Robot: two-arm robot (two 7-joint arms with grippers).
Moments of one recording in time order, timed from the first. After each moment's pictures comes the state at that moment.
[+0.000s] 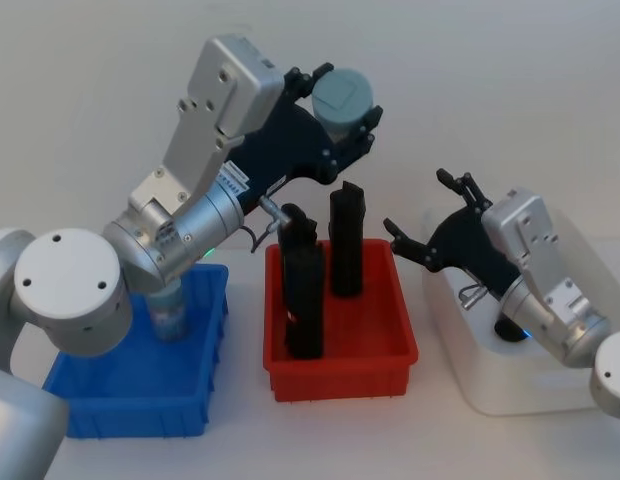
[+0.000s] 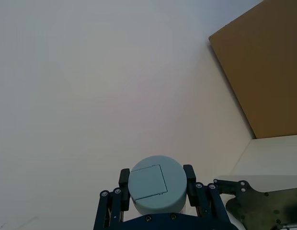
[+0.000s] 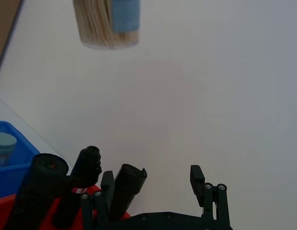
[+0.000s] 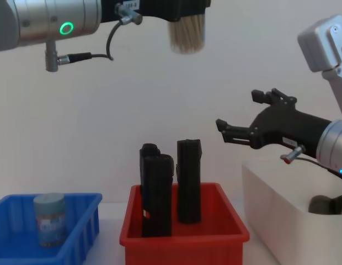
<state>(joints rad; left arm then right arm) -0.49 0.32 0.35 -1.69 -0.12 0.08 -0.39 0.47 0.19 -0.32 -1.16 -0.12 -0.36 0.31</state>
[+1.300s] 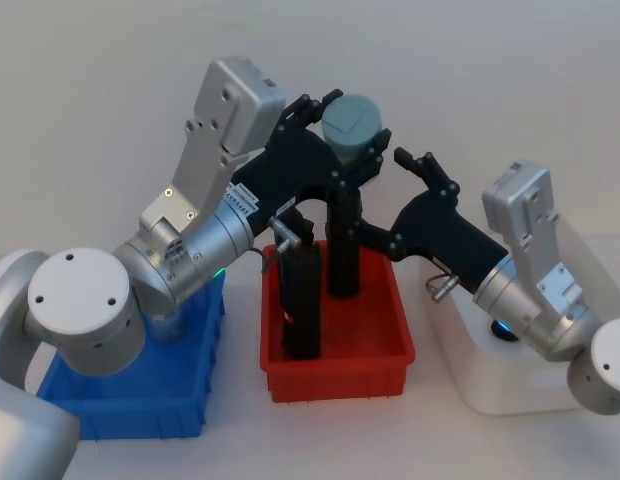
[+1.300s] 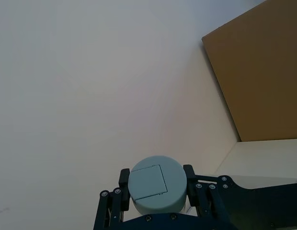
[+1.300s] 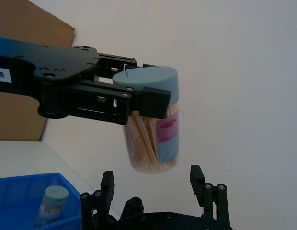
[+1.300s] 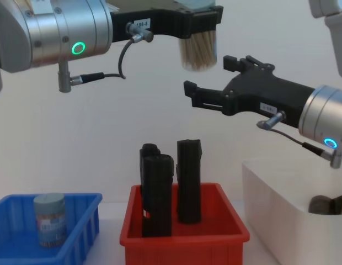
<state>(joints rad) -0.47 0.31 0.37 -1.66 -0.18 0.08 -0.40 0.43 0.18 -0.35 -1.34 0.05 -0.29 0.42</state>
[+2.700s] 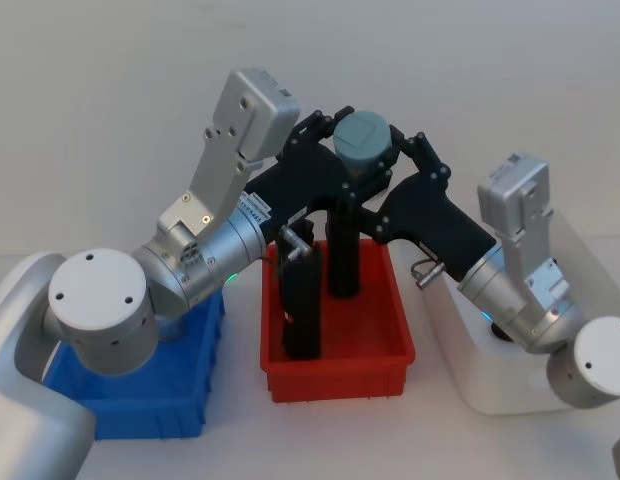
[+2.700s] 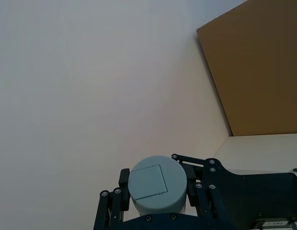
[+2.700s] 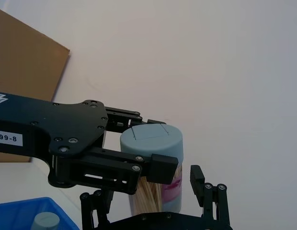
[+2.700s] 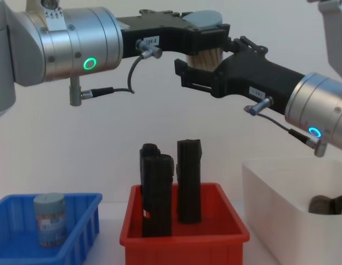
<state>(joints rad) -0.49 0.29 0.39 -1.60 -0.18 0.08 -0.42 0.44 0.15 -0.37 -1.33 0.05 -0.37 0.36</state>
